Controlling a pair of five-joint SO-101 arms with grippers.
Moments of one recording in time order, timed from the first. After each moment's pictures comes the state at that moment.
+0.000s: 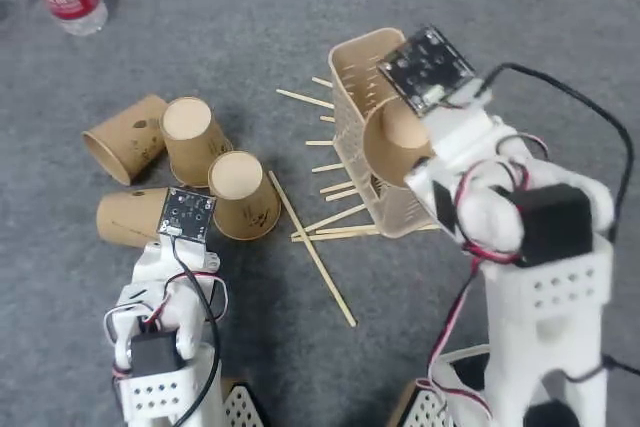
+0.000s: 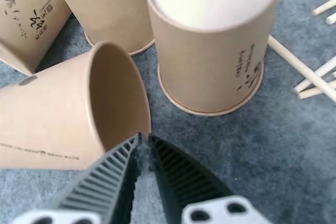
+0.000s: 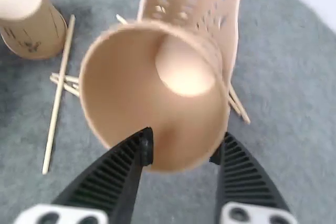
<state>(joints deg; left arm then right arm) -14.8 -103.4 96.8 62.7 -13.8 -18.6 -31.8 -6.8 96.9 24.9</state>
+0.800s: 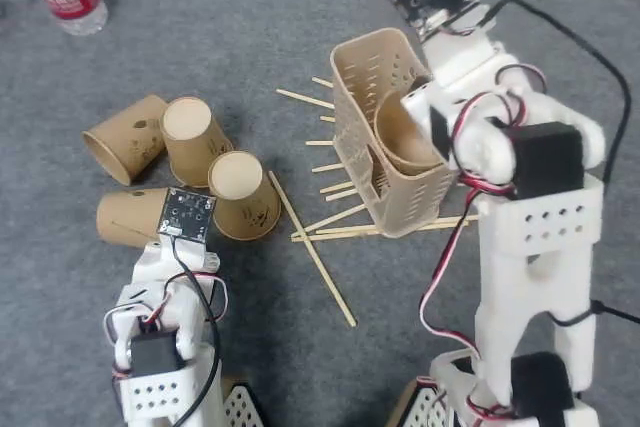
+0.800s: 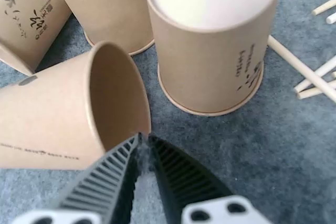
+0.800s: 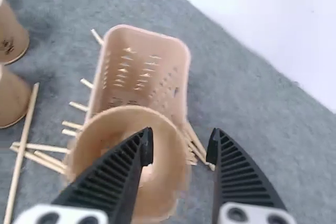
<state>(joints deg) -14.8 -103.4 96.8 62.7 -13.8 -14.5 -18.6 -21.4 87.6 24.9</state>
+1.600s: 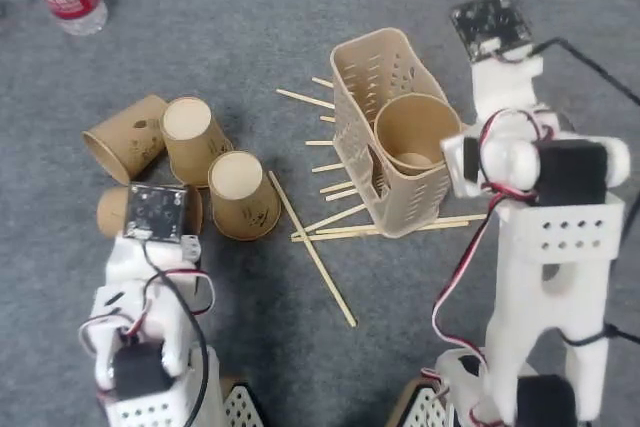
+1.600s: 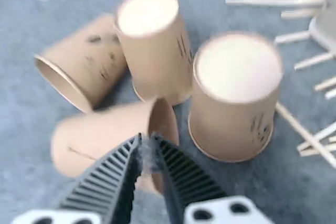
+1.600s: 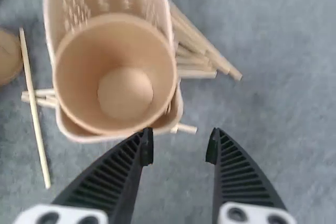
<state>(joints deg) -17.4 -103.4 84.1 63.9 -10.2 -7.1 -25.2 -7.9 100.7 16.4</state>
